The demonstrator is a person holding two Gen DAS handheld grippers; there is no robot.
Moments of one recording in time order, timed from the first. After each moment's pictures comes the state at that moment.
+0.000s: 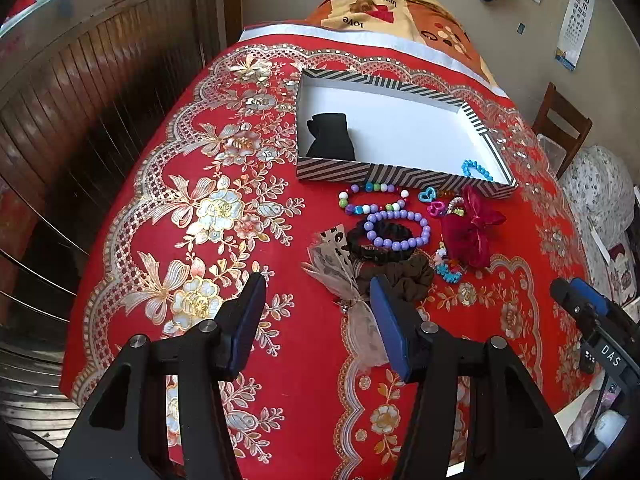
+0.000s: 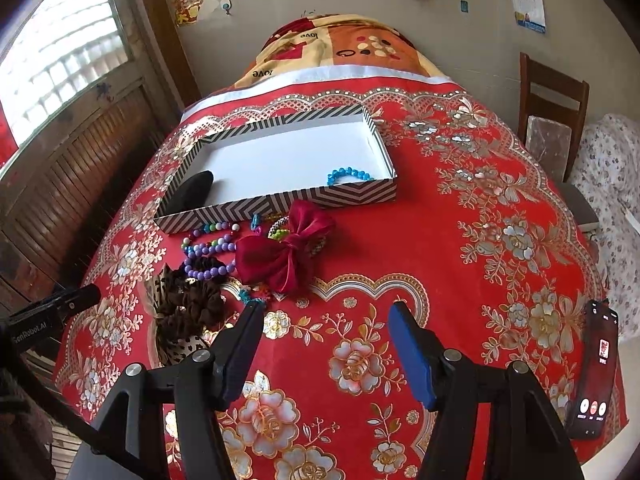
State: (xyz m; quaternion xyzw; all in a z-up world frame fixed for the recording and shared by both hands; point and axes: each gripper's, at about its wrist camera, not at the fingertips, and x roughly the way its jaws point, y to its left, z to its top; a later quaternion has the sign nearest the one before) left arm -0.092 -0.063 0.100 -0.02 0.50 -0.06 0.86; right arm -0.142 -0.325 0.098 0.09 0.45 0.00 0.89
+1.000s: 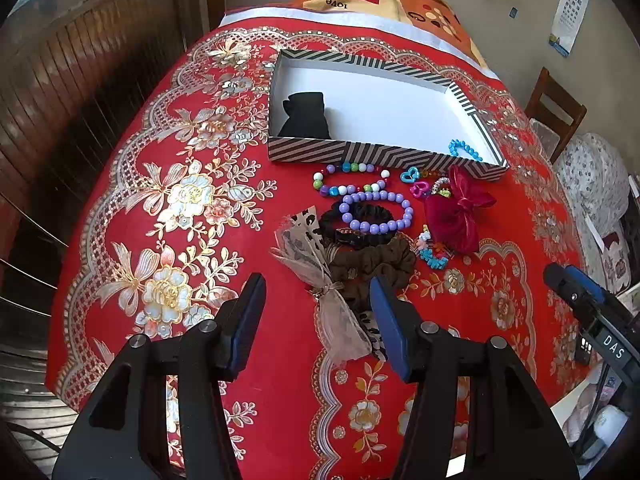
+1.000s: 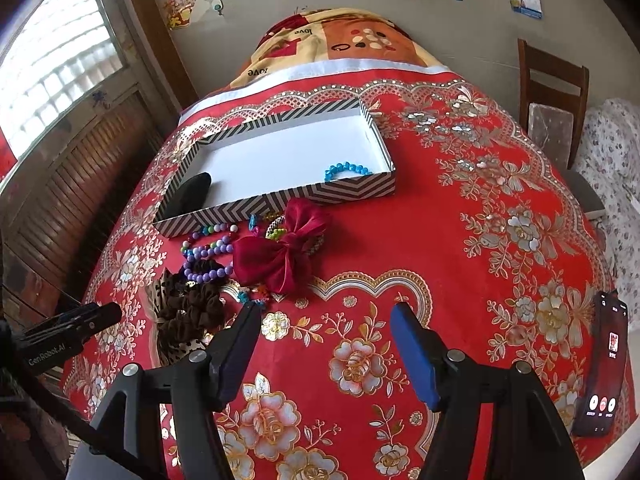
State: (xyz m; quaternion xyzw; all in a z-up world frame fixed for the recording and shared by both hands) left arm -0.092 -0.086 0.089 -0.01 0.52 -0.08 0.85; right arm -0.138 -0.336 0.094 0.11 0.46 0.00 0.88
